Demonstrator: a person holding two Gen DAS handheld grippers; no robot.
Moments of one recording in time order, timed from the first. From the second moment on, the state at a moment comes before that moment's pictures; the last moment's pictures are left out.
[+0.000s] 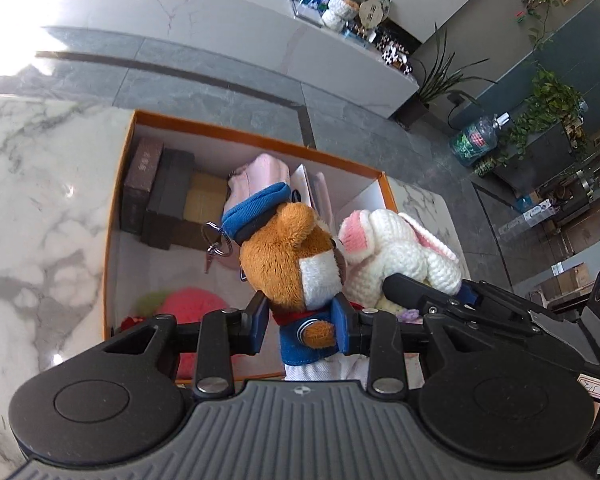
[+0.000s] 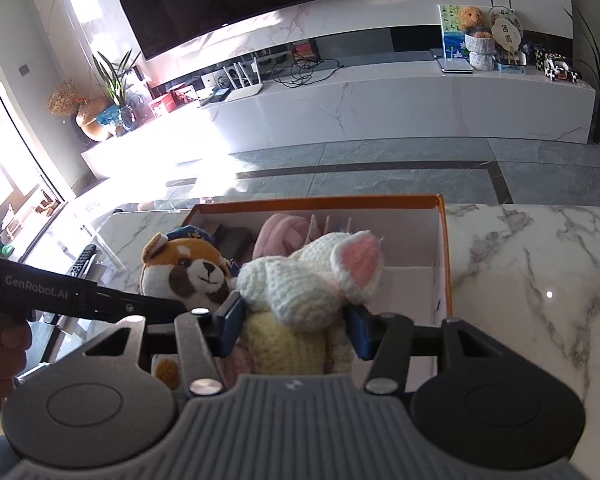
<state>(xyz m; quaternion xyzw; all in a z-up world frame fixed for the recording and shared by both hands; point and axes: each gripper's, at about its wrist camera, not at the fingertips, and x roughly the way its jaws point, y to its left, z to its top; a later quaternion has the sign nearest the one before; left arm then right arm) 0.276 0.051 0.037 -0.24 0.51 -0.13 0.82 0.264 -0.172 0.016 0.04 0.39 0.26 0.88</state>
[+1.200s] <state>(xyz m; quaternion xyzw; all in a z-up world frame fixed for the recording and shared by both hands) 0.297 0.061 -0.018 -0.22 0.58 -0.08 0.78 0.297 -0.144 -0.049 -0.05 0.51 0.24 0.82</state>
